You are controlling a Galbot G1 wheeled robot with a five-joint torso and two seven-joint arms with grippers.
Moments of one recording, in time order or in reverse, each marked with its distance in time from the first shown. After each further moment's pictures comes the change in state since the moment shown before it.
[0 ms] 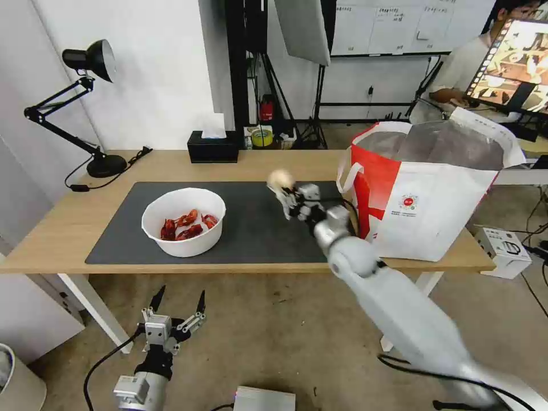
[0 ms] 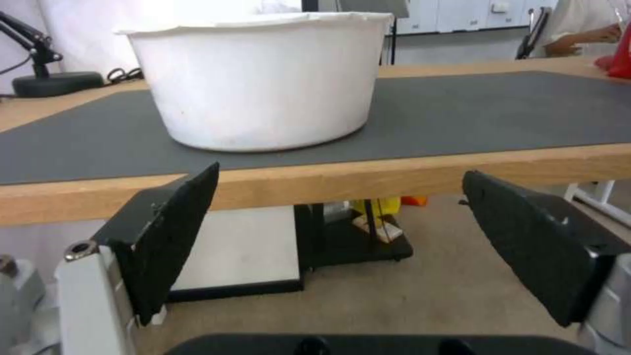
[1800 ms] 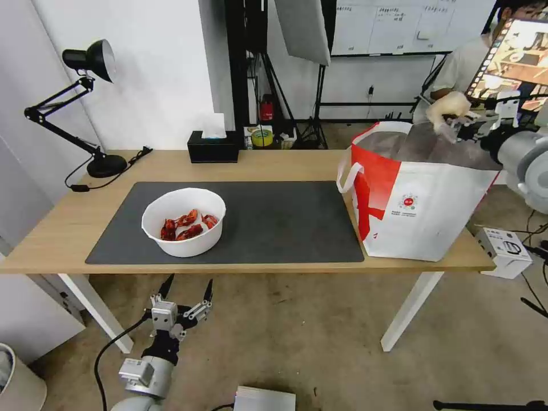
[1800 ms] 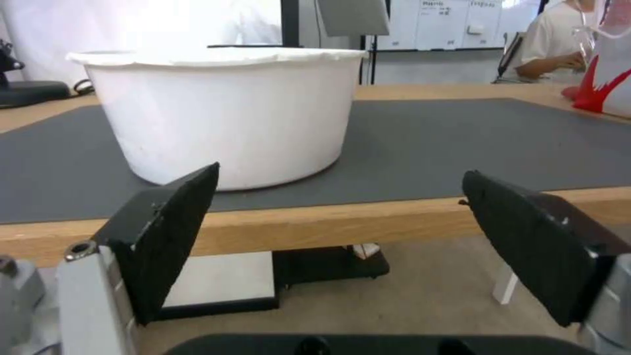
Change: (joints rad) left arm -0.052 0.018 0.022 -0.011 -0.045 0.042 0.026; right arm 0.213 -0.392 0.402 0.051 0.489 -0.693 0.290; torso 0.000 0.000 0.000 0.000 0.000
